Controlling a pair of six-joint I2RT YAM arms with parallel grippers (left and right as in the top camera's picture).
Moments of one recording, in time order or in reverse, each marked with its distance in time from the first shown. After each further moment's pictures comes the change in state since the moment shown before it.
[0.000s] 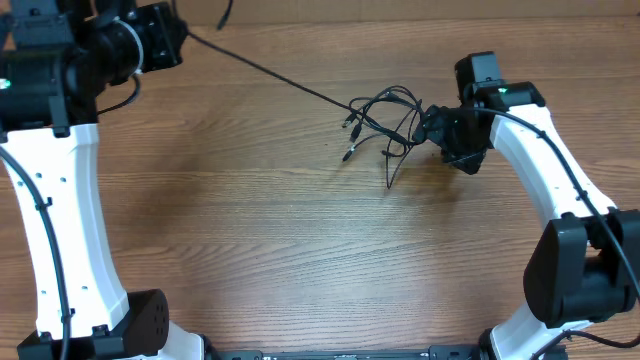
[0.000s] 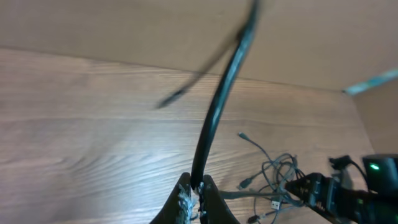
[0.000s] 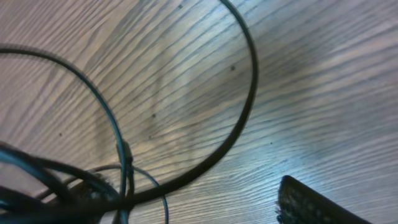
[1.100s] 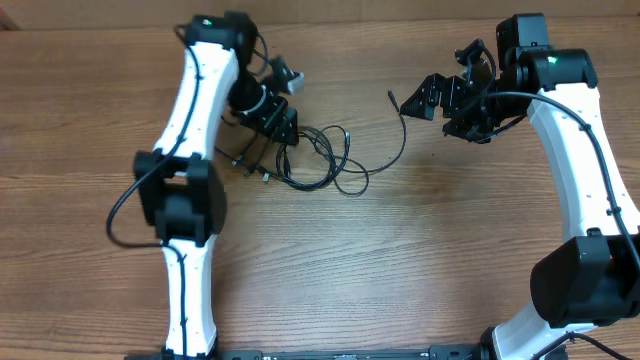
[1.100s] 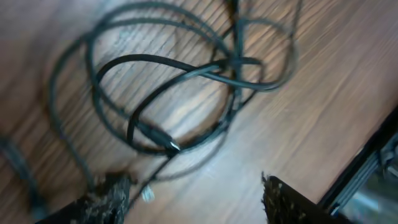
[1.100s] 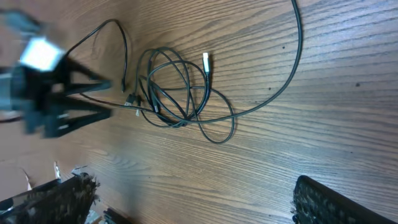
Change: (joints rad) left arm -0.247 0.684 0.036 -0.354 0.061 0.715; right arm -0.074 -0.010 0.281 -0.225 -0.418 -0.408
